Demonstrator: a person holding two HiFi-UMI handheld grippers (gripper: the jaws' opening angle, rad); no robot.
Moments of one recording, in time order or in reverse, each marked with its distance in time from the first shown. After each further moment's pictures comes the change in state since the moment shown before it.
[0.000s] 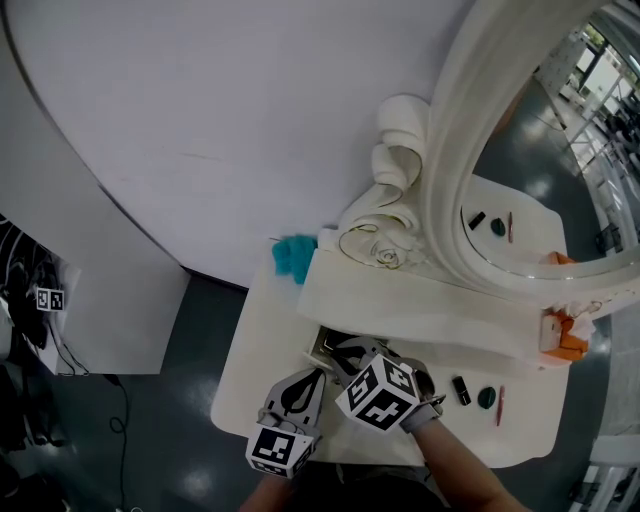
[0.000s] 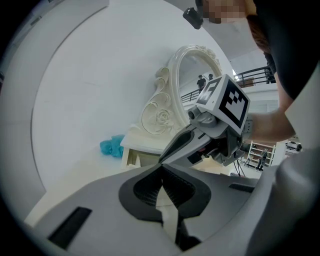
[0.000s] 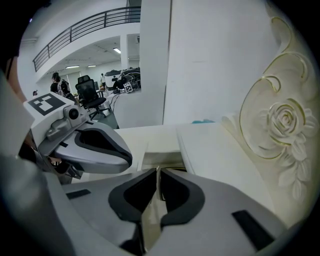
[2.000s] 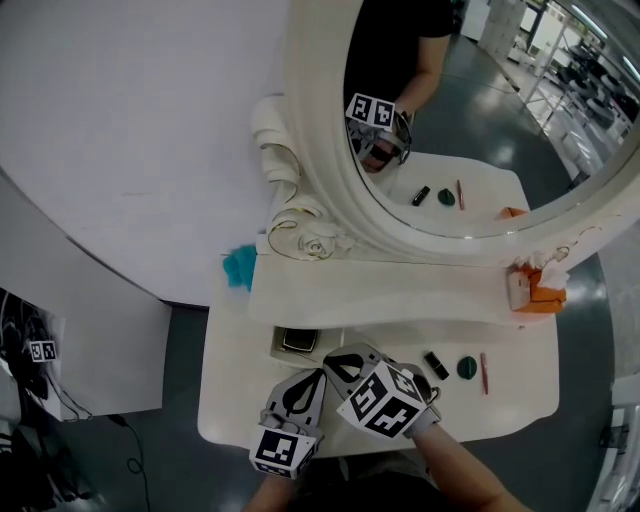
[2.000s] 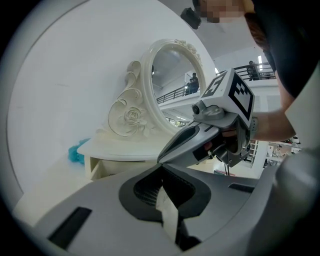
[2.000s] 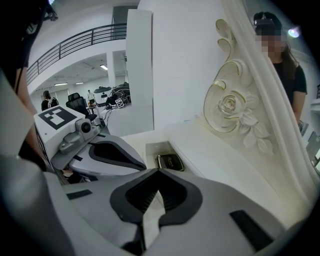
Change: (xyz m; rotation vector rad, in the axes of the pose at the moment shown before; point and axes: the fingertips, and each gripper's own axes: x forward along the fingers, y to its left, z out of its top) left arm 0.023 -0.073 0.006 0.111 0.018 -0.168; right arm -0.064 0.002 -0.038 0.166 -0.139 -0.074
